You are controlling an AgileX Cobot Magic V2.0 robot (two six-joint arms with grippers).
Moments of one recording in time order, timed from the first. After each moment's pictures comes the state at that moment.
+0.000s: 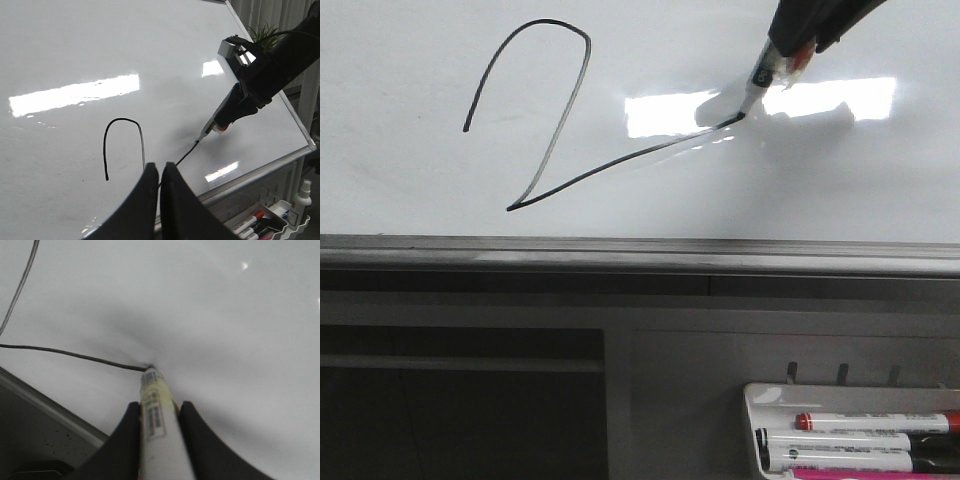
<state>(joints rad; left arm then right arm) -0.51 0.05 -0.42 -0.42 0.41 0.39 0.54 1.33 -1.19 -0.15 0.74 0.10</state>
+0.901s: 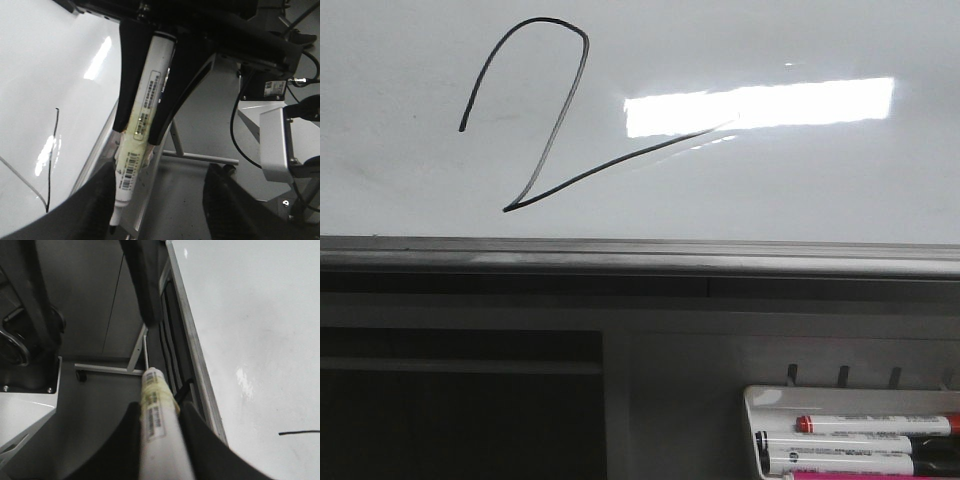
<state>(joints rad) -0.57 0.66 -1.11 -0.62 1.21 0.88 1.29 1.14 -1.18 -0.16 0.53 -0.25</state>
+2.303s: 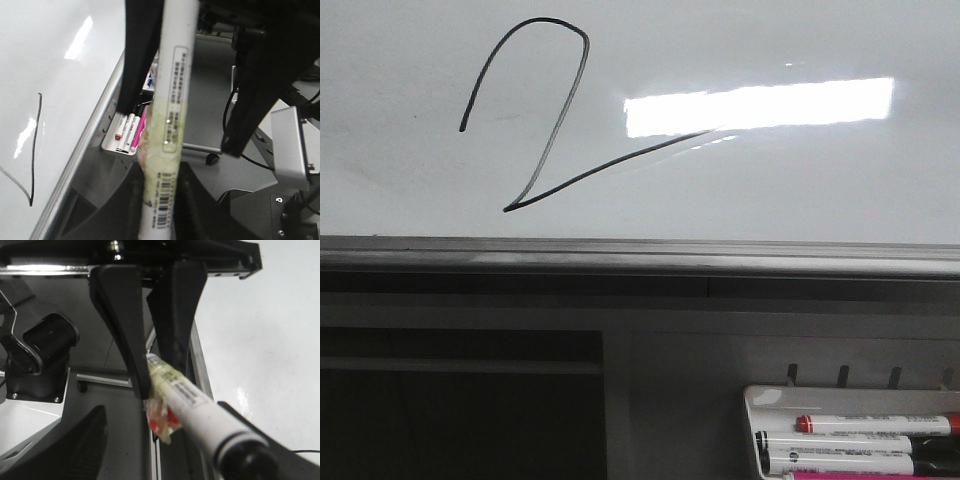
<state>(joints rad) -0.58 0.76 -1.10 -0.61 1.18 0.85 1.34 1.11 -1.18 -0.18 0.52 -0.25</state>
